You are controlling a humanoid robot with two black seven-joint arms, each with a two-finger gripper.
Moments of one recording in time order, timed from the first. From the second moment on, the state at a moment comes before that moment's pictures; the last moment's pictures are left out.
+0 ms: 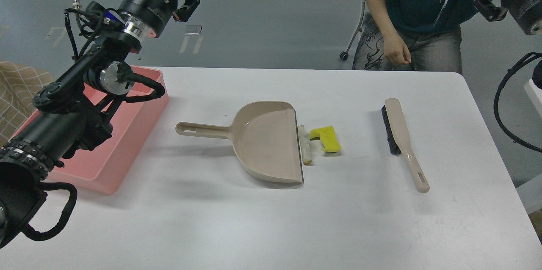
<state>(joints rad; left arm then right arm) -0.84 0.35 -0.94 -0.82 0.39 -0.33 -0.39 0.77 -0.42 1.43 0.92 -0.69 0.40 -0.02</state>
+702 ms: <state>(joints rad) -0.81 0.44 -0.95 -0.82 0.38 -0.36 -0.40 0.77 -0.42 1.39 0.89 -0.69 0.39 -0.03</state>
